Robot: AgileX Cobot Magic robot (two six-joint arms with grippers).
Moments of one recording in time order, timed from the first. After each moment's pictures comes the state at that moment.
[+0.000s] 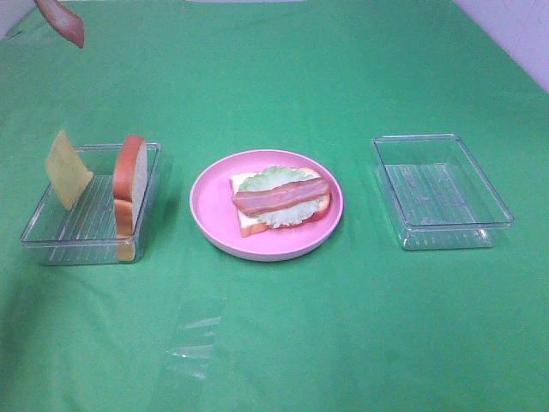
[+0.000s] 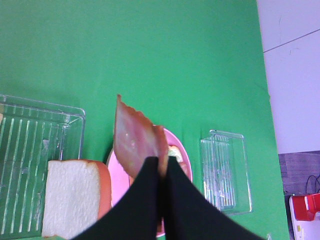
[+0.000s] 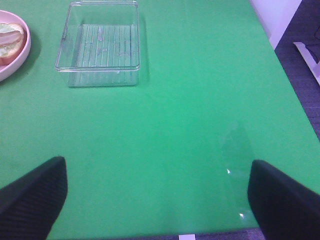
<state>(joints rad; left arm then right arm) 0.05 1.55 -1.49 -0.70 0.89 0.01 0.04 0.00 -0.45 -0.08 1.11 0.08</state>
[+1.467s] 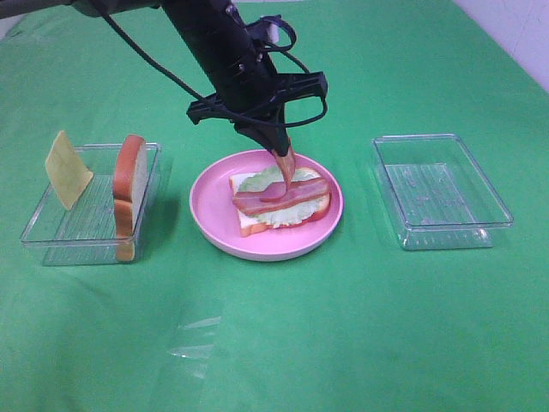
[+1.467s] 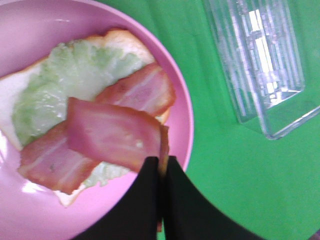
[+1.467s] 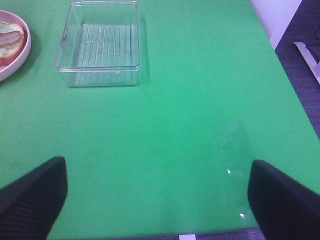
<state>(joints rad) -0.53 2.32 -2.08 -0.36 1.08 -0.18 0.04 0.00 -0.45 -0.08 1.11 0.08</state>
